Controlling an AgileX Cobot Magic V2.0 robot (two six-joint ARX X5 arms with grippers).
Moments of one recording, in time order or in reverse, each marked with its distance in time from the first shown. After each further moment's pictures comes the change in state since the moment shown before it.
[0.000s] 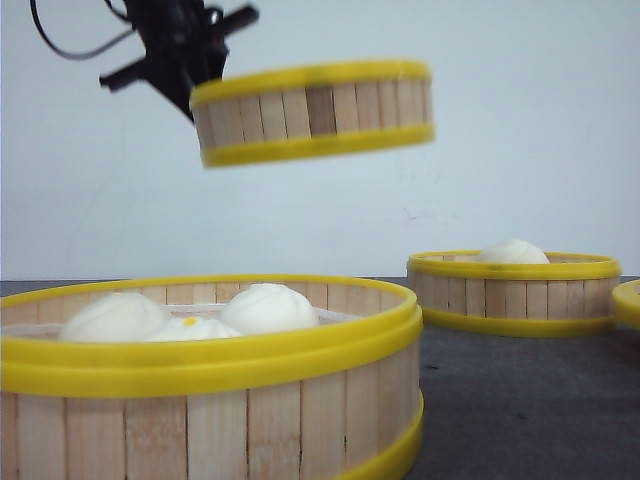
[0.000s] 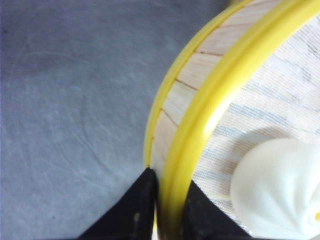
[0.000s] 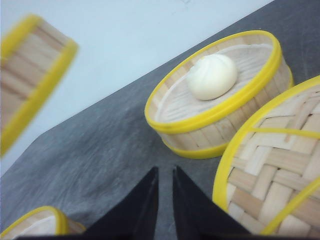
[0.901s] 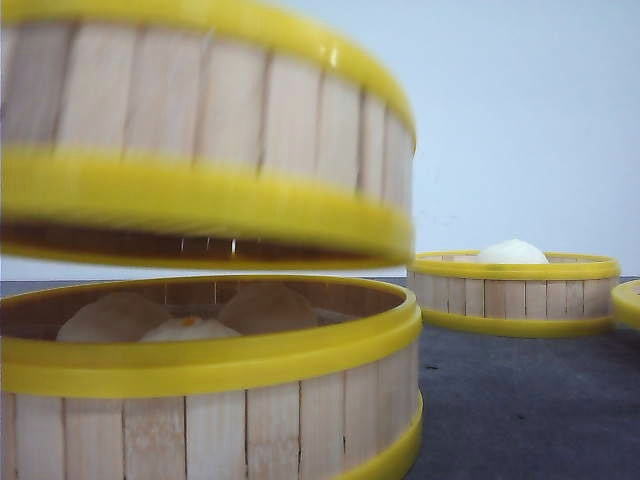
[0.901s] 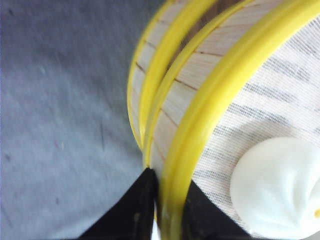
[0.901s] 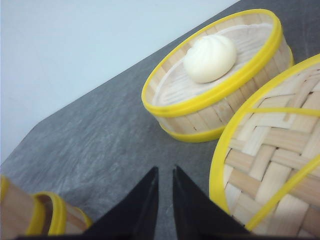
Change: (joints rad) left arm -0.032 -0.435 -0.933 0.121 -0.007 0.093; right arm 0.000 0.000 0.000 -0.052 -0.018 0.000
